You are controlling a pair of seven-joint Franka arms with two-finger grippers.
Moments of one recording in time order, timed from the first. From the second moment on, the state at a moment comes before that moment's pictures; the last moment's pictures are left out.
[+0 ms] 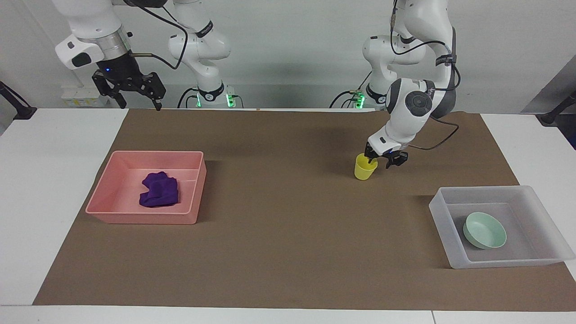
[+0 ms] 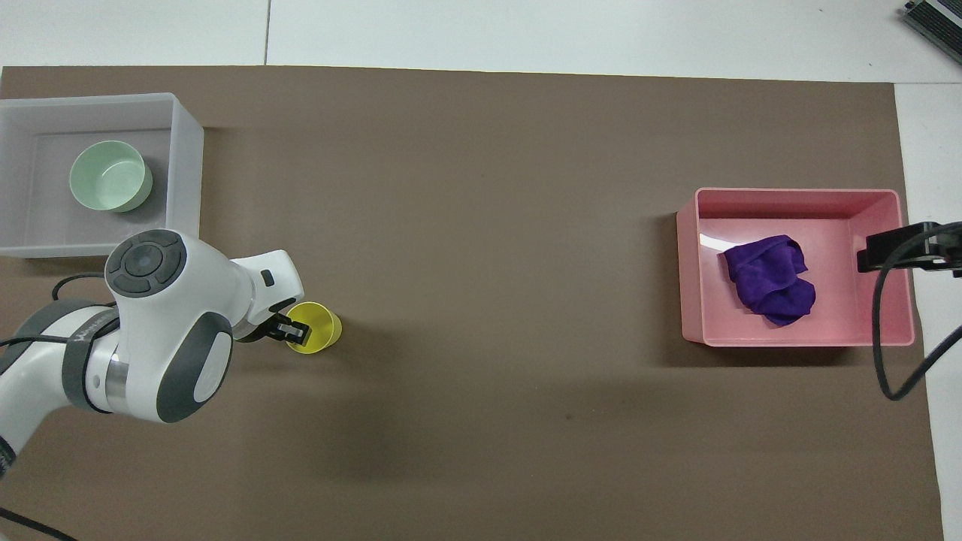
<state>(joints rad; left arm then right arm) -0.19 0.02 -0.11 -2.25 -0.04 2.14 0.11 0.06 -0.05 -0.09 -1.55 -0.02 1.49 0.04</state>
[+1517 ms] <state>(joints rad) 0.15 0.13 -0.08 -1.52 0.03 1.70 0.08 -0.02 -0.05 -0.03 -1.55 -0.02 1.49 0.04</state>
